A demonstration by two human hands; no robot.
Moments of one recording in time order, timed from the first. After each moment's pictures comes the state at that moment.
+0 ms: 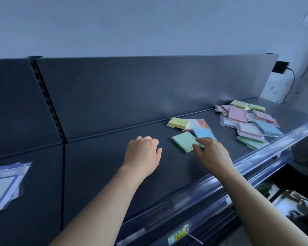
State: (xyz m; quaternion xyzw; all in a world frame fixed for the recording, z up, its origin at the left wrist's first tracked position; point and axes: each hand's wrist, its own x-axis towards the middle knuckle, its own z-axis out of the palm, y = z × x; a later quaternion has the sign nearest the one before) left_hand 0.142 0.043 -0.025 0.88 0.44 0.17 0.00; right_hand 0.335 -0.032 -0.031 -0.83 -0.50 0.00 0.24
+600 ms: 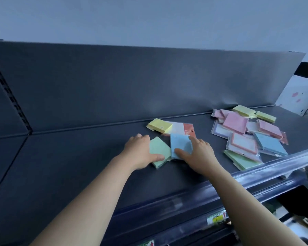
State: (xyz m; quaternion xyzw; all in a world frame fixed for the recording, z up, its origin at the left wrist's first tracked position) left_hand 0.268 0.065 -0.035 0.81 0.56 0.06 0.17; right_hand 0.454 0.012 -0.051 -0.80 -0.57 0.08 0.17
